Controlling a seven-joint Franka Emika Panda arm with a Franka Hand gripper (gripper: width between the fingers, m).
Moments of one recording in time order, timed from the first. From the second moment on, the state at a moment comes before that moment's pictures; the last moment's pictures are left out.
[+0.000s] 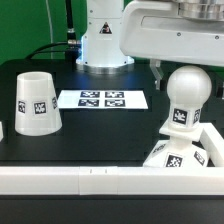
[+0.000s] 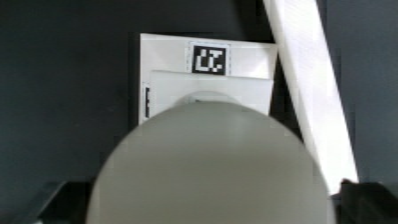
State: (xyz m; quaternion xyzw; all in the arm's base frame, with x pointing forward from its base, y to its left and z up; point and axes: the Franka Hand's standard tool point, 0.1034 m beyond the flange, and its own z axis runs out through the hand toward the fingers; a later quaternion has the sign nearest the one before) arm 0.621 0.085 0.115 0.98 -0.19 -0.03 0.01
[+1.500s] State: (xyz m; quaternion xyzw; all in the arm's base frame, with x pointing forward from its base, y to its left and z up) arm 0.528 0.025 0.176 1.00 -0.07 -0.01 0.00
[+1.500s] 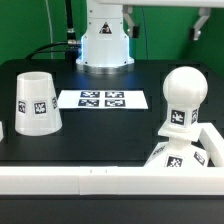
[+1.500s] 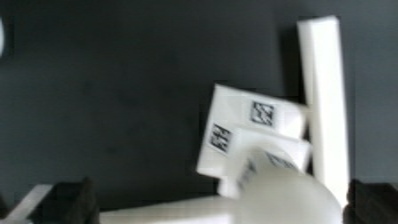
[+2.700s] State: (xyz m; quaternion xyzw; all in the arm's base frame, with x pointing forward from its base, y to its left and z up) arm 0.467 -0.088 0.134 1.00 0.03 -0.01 -0.02
